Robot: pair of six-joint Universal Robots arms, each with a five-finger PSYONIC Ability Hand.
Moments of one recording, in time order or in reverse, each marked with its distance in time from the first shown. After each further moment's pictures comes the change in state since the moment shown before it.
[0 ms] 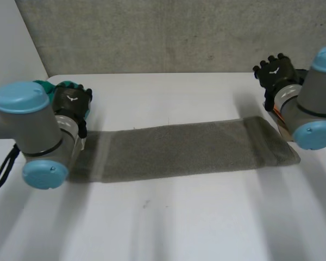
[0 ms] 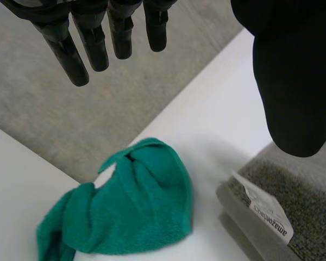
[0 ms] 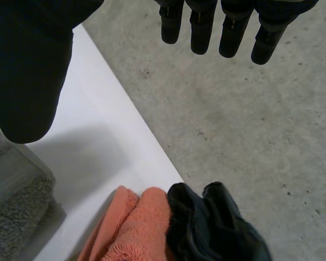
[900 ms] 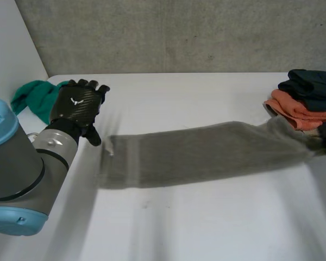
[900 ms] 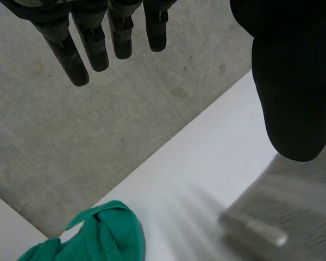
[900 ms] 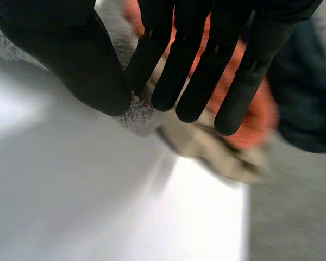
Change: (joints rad) left arm -0.087 0.363 -0.347 0.068 0.103 -0.135; right arm -0.451 -0.299 0.677 -0.064 -0.223 -0.056; left_hand 0.000 0.000 0.000 0.000 0.000; right_hand 0.897 0.967 0.973 0.984 0.928
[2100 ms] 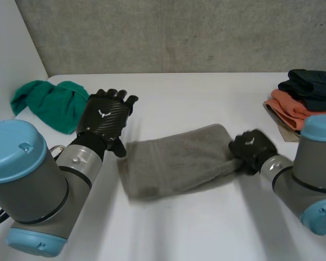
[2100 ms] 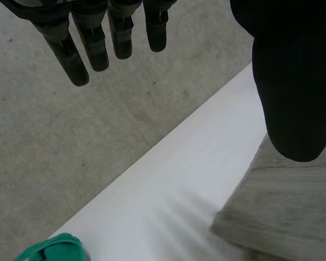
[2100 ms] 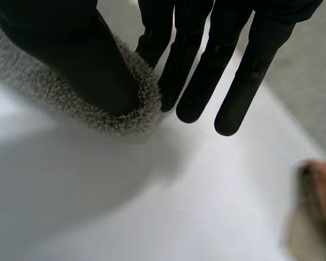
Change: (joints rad) left arm -0.135 -0.042 -0.023 0.064 -0.005 -0.033; right arm 0.519 -0.012 0.111 -0.107 0.100 0.119; left_hand 0.000 0.000 0.000 0.000 0.000; right_hand -0.033 -0.001 0.001 -0.001 0.029
